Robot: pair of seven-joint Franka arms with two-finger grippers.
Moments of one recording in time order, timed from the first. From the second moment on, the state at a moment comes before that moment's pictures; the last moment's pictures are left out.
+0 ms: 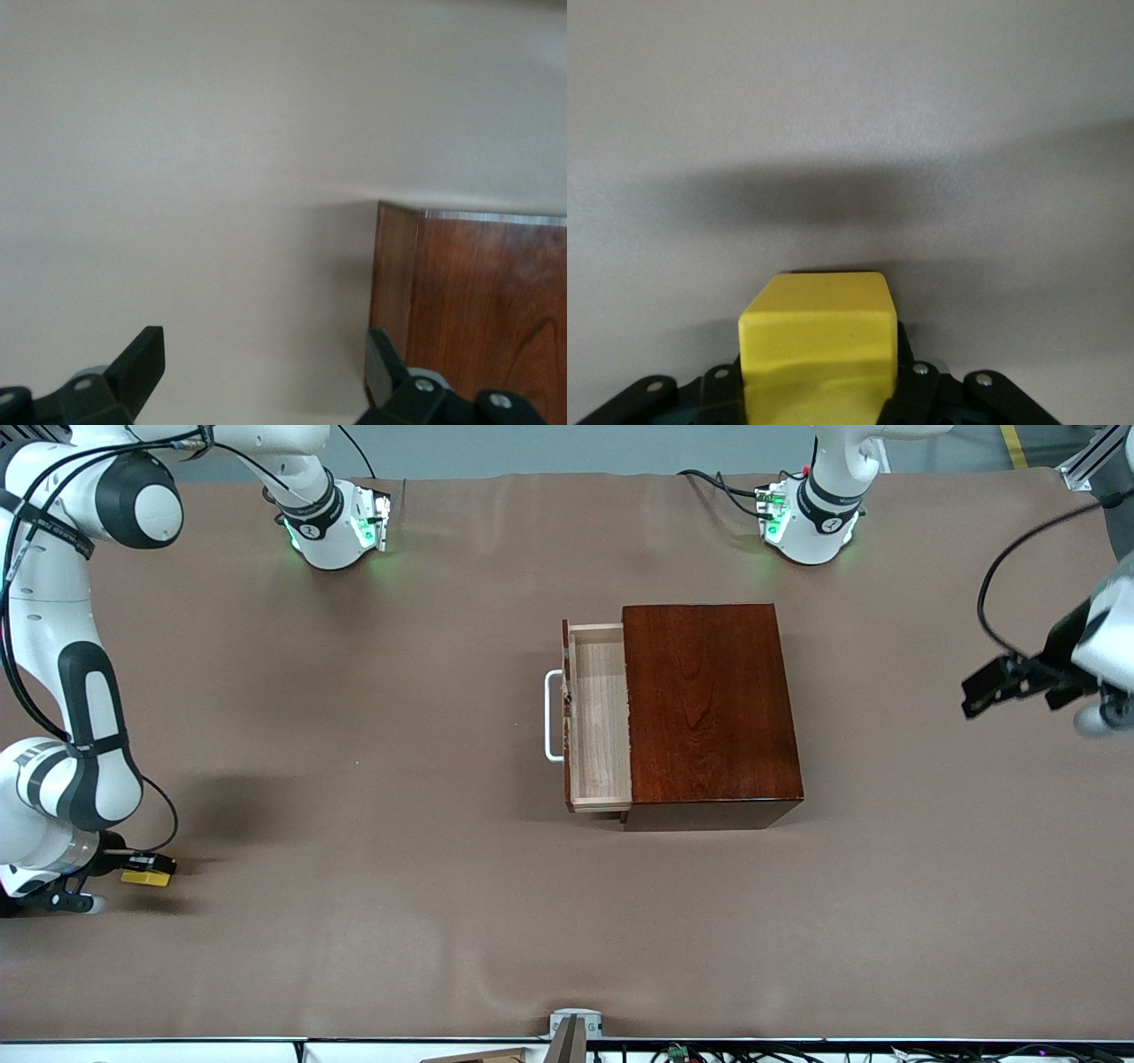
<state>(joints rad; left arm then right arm) -0.10 0.07 0.02 -1.48 0.04 1.60 -0.11 -0.33 0.94 0.00 -1.27 0.04 2.26 -0.23</state>
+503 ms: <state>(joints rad) -0.06 -0.03 0.02 -1.56 0.04 1.51 0.08 -0.30 0.65 0.01 -1.22 0.03 1.81 -0.23</state>
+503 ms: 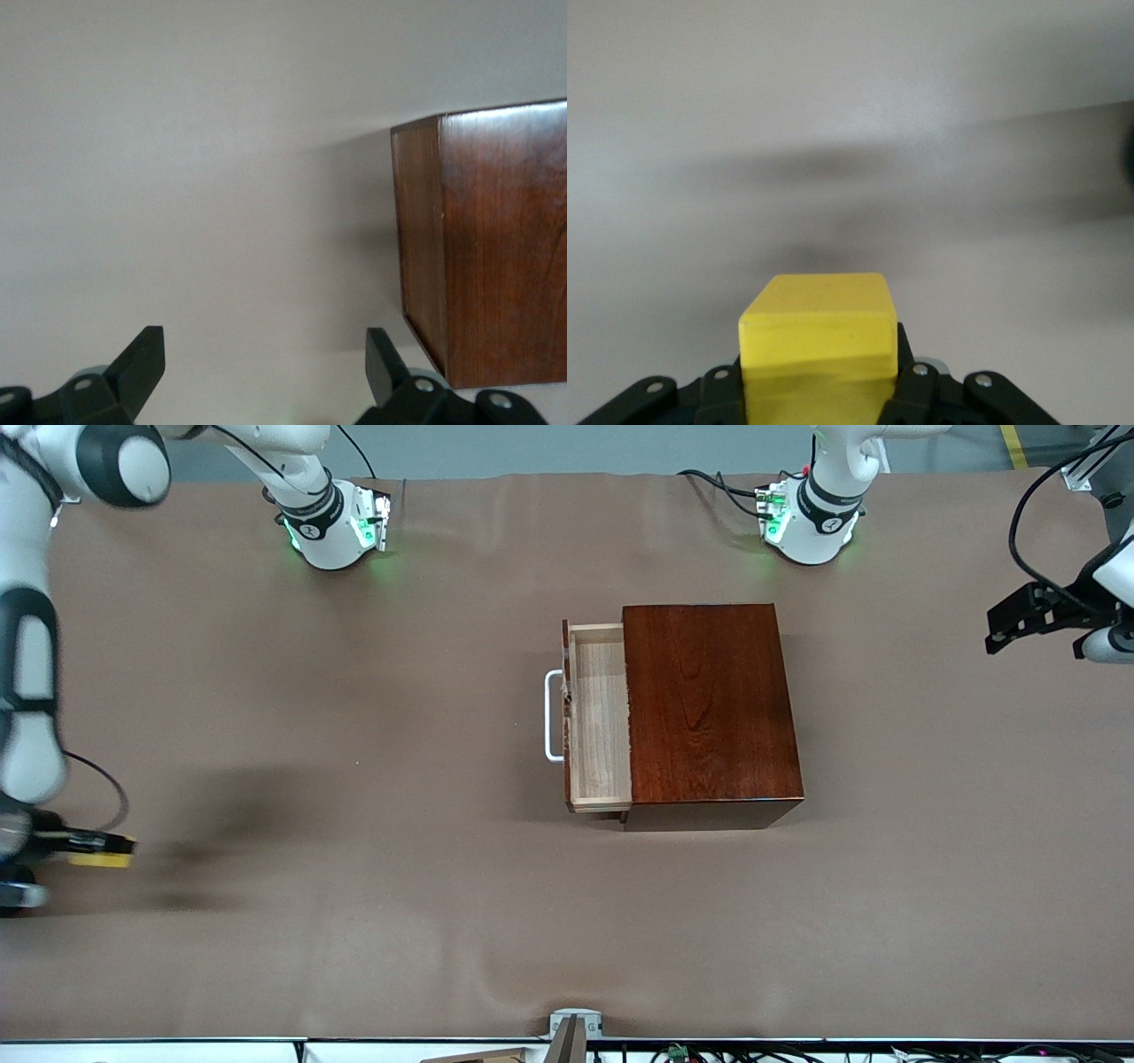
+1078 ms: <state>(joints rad) -0.06 -0.03 0.00 -1.54 0.04 1.49 0.08 0.09 0.29 0.03 -1.45 0.03 1.61 0.40</state>
